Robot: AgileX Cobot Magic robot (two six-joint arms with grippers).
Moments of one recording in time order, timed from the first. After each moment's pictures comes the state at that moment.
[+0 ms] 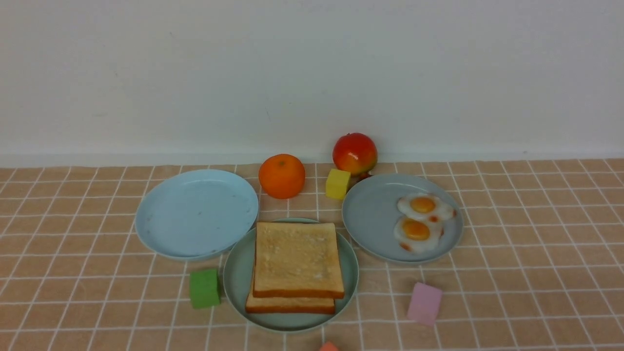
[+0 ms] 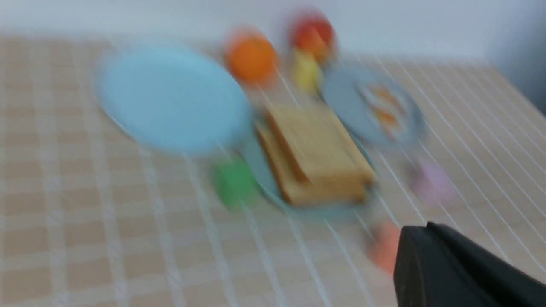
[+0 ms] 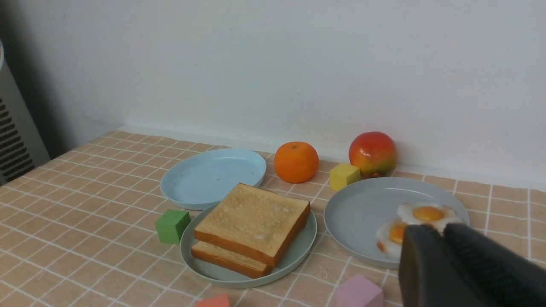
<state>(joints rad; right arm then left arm) 0.39 -0.01 -0.30 0.31 0.45 -0.16 -0.21 0.10 -0.52 -0.20 0.76 -0.10</state>
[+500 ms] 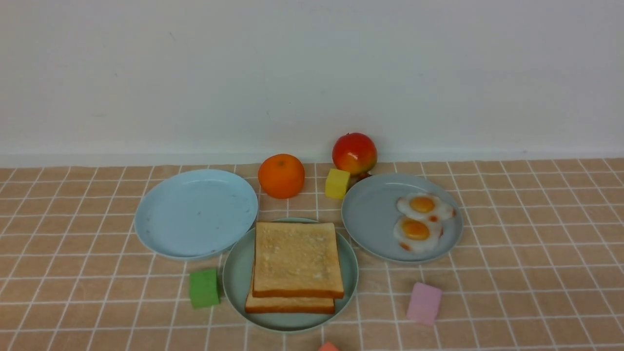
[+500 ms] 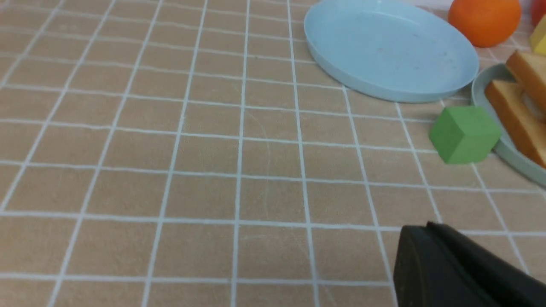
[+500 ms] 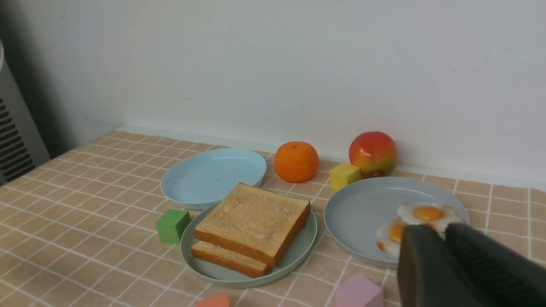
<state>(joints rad) 0.39 -0.01 -0.30 0.31 0.45 -0.16 -0.11 -0.01 0.03 0.11 0.41 -0.24</state>
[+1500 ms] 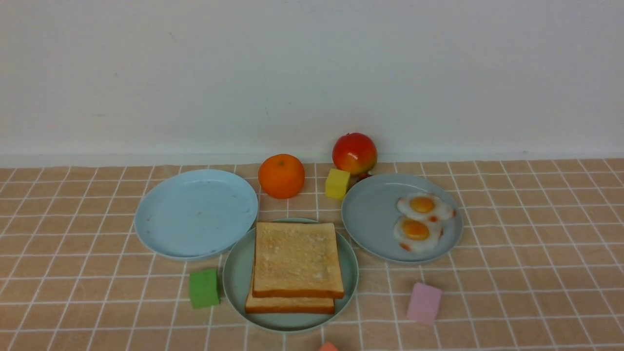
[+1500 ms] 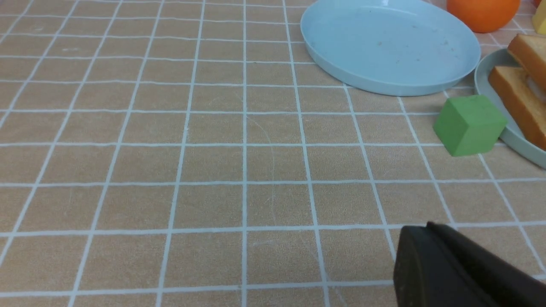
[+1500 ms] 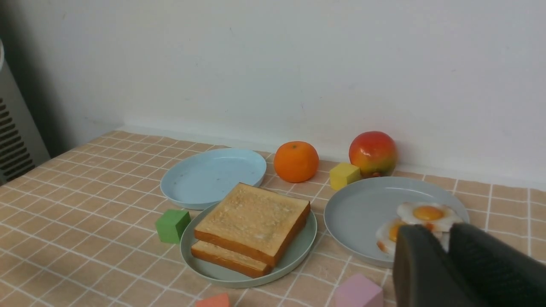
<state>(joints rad) 0.39 -0.01 -0.30 0.31 0.45 -0.16 -0.11 -0.01 0.03 0.11 0.41 -0.19</state>
